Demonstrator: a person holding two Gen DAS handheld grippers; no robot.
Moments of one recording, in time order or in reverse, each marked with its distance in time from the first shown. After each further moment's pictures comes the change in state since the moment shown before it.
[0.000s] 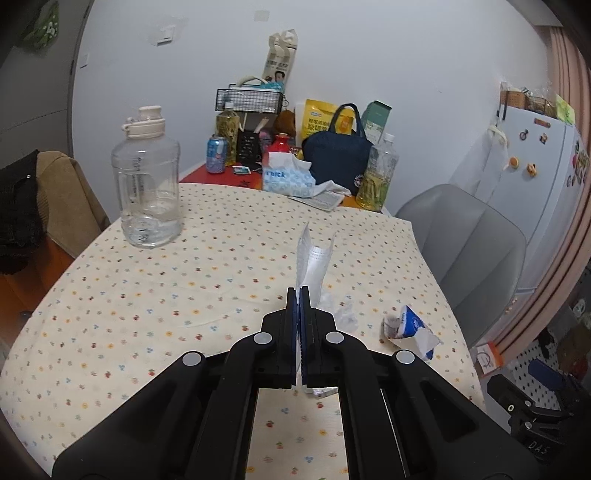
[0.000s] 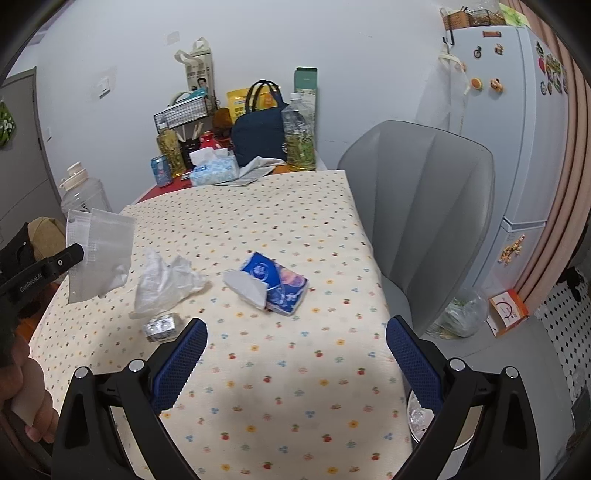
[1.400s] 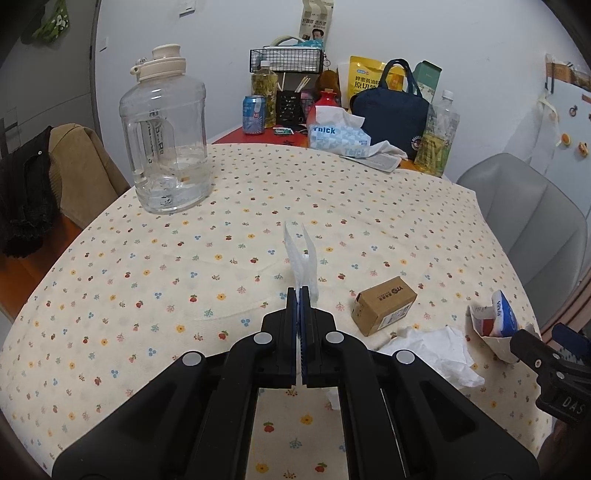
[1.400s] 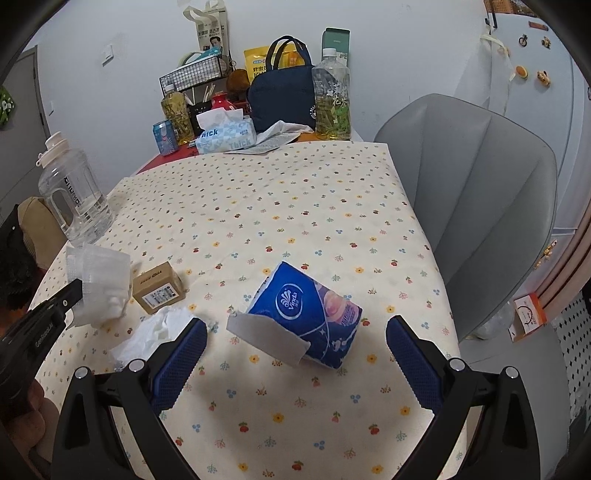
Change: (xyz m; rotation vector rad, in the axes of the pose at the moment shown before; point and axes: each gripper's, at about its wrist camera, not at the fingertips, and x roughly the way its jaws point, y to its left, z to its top) left arm 0.090 0.022 -0.020 -0.004 0.116 0.172; right arm 0.111 0.031 0.028 -0.050 0.123 0.049
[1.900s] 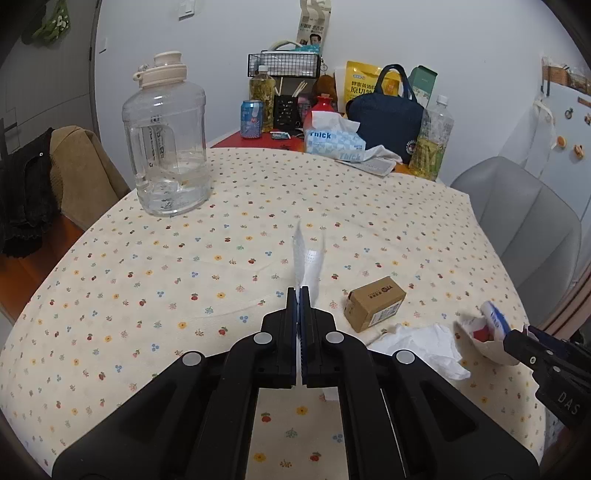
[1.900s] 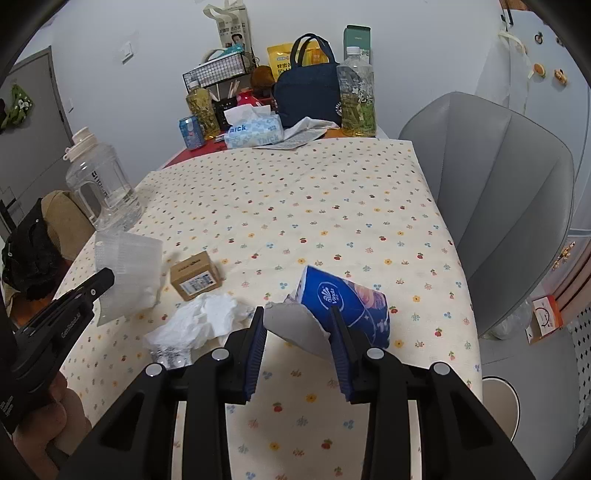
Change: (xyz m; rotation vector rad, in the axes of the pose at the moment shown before) left arm -0.016 0.000 -0.002 -0.003 -0.022 -0.016; right arm -0.019 0.011 -0.005 -0.018 0.022 0.101
